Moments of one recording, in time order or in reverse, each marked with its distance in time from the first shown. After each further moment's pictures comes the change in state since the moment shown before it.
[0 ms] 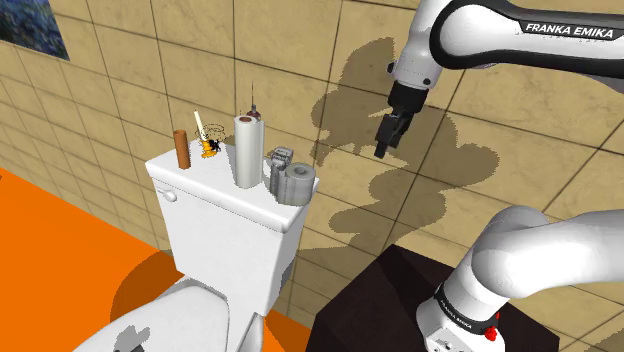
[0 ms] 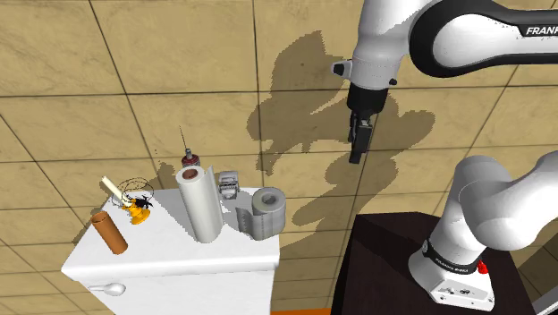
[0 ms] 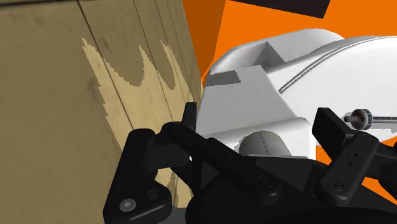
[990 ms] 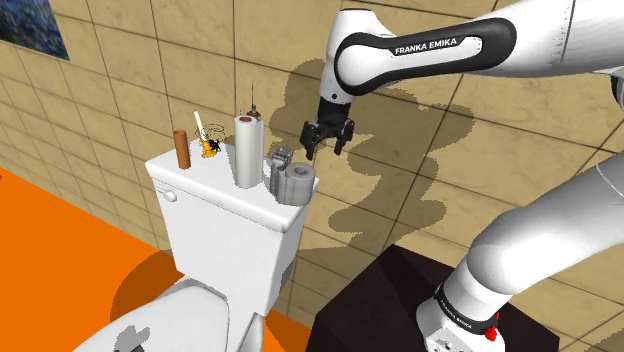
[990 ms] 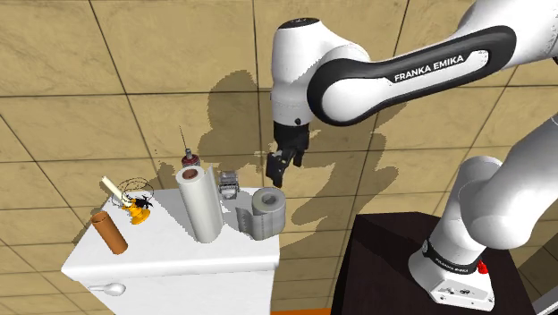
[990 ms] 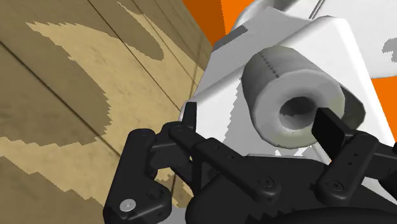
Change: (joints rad) arm -0.097 0.465 0.233 0.190 0.007 0.297 0.500
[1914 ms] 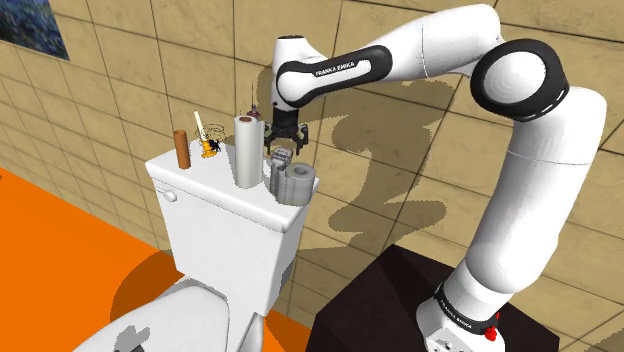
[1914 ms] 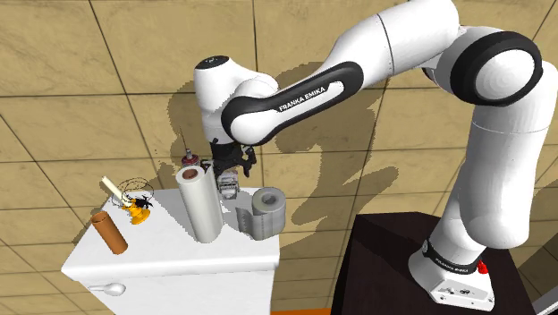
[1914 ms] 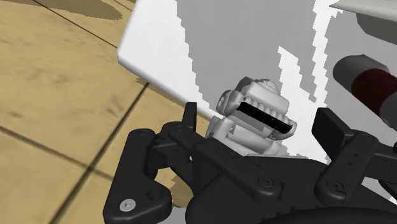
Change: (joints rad) arm -0.016 0.582 0.042 0.468 -0.243 0.070 0.547
